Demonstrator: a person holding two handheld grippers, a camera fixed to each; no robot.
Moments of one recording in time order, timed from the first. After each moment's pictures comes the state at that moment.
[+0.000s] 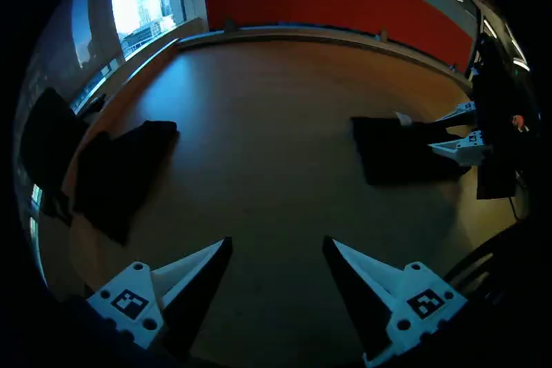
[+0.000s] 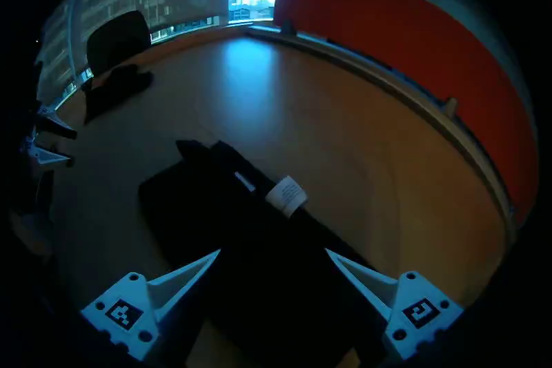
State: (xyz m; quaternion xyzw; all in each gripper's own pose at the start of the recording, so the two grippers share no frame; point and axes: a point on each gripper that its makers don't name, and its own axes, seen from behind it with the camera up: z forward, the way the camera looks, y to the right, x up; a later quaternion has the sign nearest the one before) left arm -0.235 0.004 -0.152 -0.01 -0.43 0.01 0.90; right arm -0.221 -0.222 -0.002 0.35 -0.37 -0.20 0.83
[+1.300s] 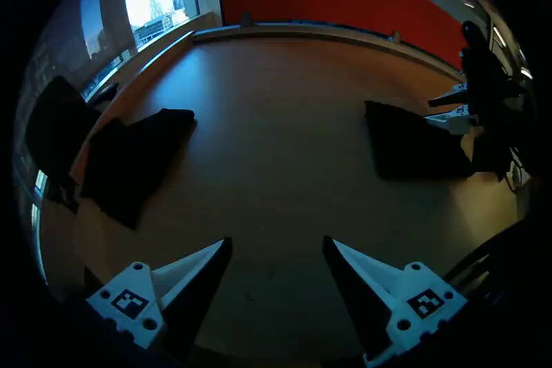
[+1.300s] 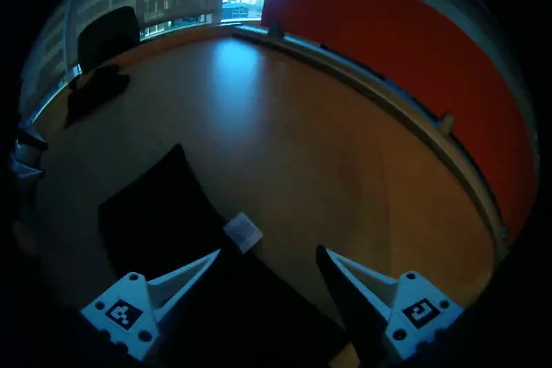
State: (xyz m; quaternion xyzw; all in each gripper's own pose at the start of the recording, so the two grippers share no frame) left arm -0.232 -0.012 -0.170 0.02 -0.44 0.00 0.90; right arm -0.214 -0.221 0.077 0.34 -0.36 -0.22 0.84
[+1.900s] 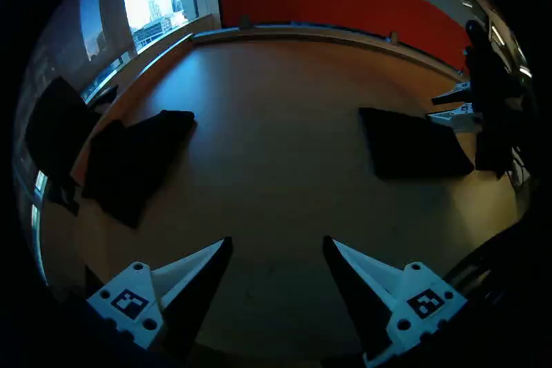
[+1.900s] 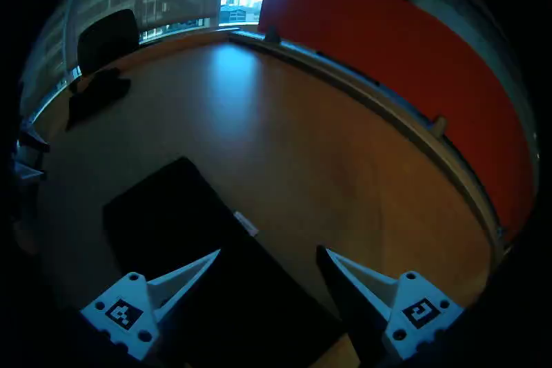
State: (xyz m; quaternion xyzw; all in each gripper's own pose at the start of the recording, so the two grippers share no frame) left arm -0.228 -0.012 -0.175 0.01 -0.43 0.00 0.90; right arm -0.199 -0.211 0.064 0.33 -0.35 -0.22 0.85
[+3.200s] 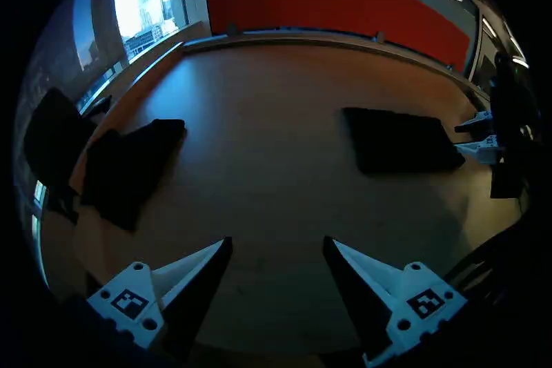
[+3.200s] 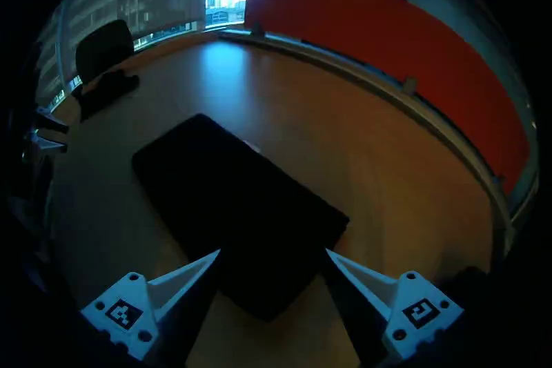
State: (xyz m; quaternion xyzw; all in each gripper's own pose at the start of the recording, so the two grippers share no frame) left arm -0.224 0.005 -0.181 -0.01 -0.42 0.02 0.91; right arm -0.206 -0.126 -0.038 0.30 -0.38 -0.18 0.86
